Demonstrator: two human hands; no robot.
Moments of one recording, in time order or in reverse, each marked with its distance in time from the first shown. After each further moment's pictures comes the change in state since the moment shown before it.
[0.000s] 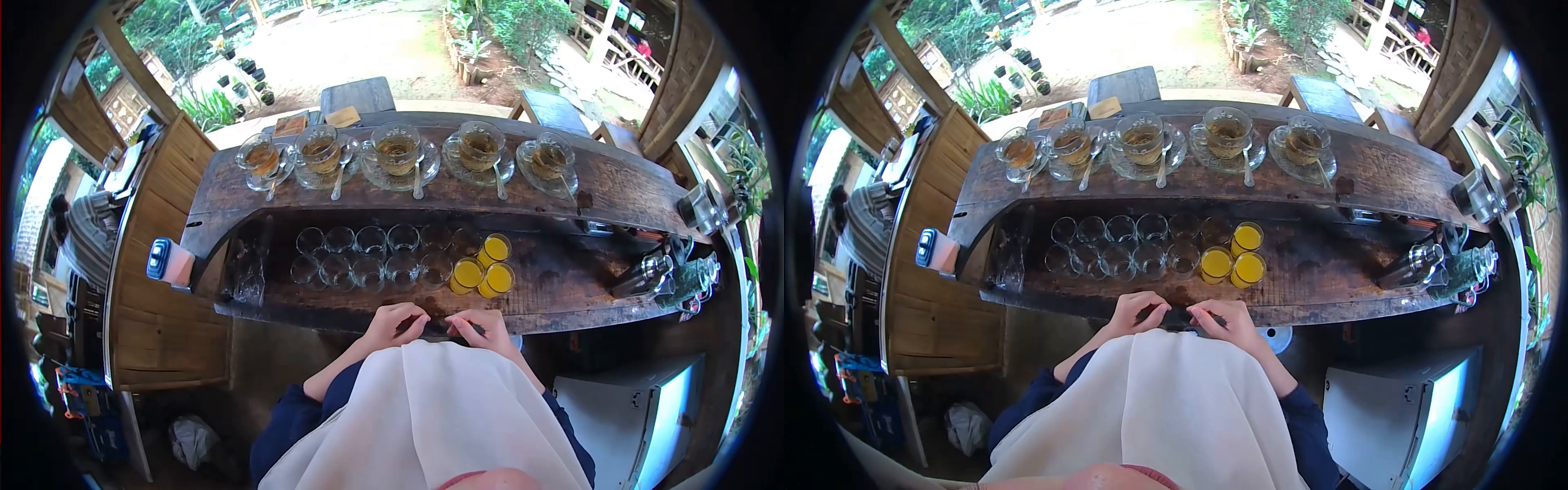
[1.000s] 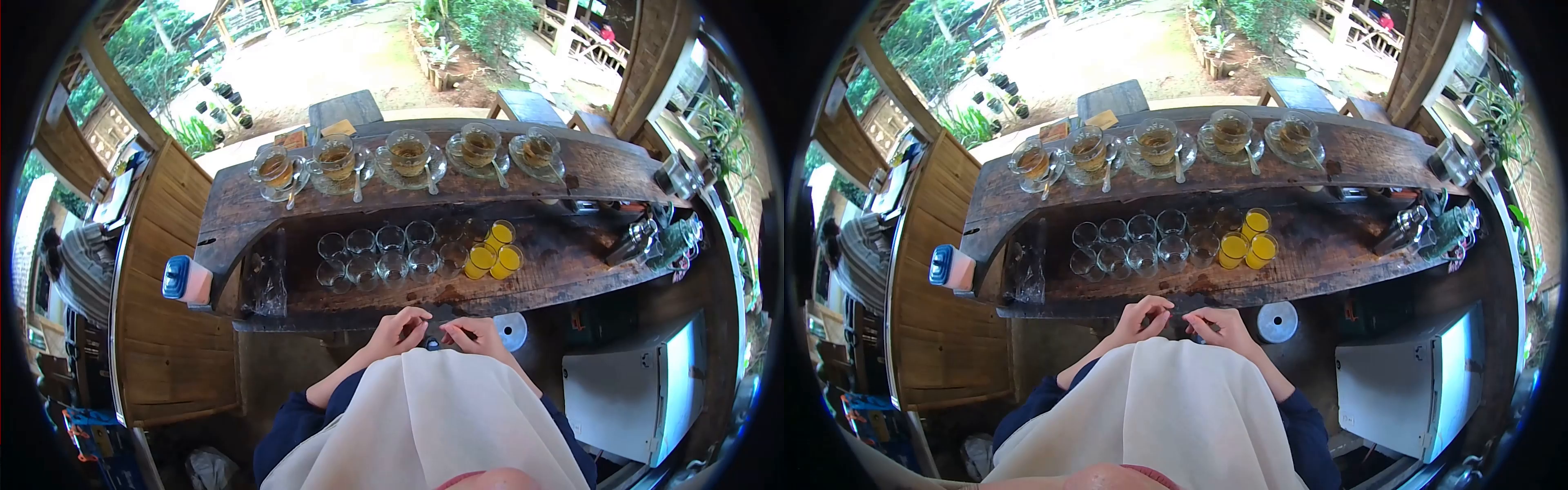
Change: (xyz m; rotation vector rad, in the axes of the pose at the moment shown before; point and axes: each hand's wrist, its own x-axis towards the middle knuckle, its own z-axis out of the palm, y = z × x) left_hand -0.047 0.010 -0.048 -0.159 -0.108 -0.046; right_hand -0.022 -0.037 0.080 0.043 0.095 0.098
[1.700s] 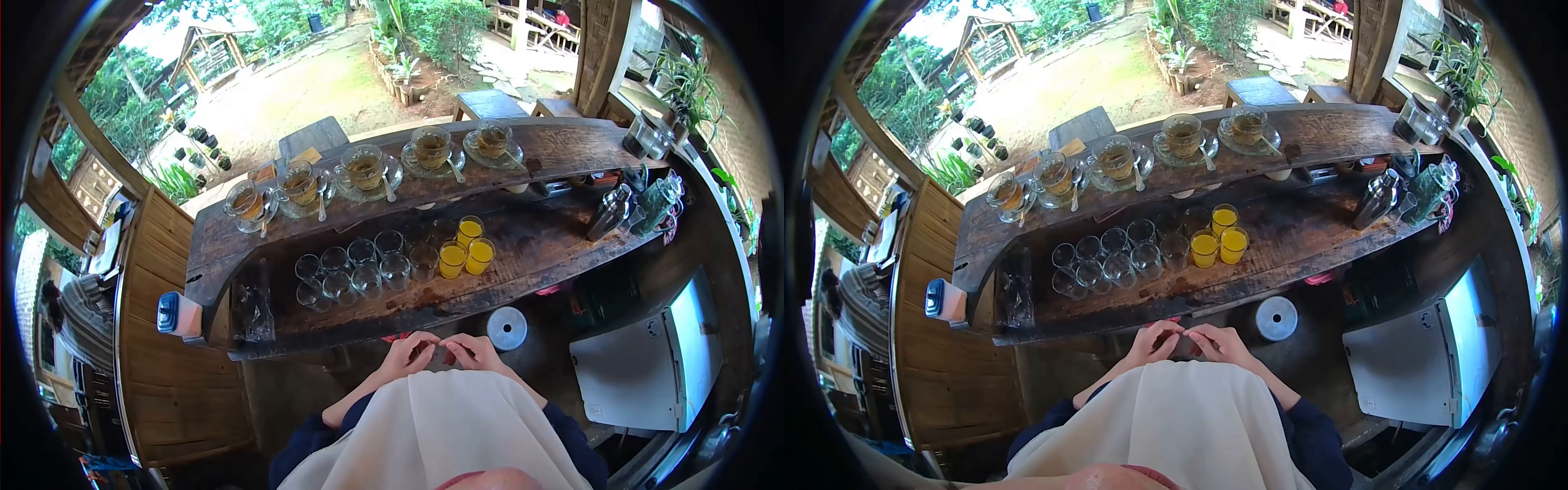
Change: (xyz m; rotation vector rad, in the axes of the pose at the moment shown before) left_hand -0.016 -0.003 0.053 -0.012 -0.101 -0.022; right_hand -0.054 0.021 -0.001 0.016 0.105 0.016
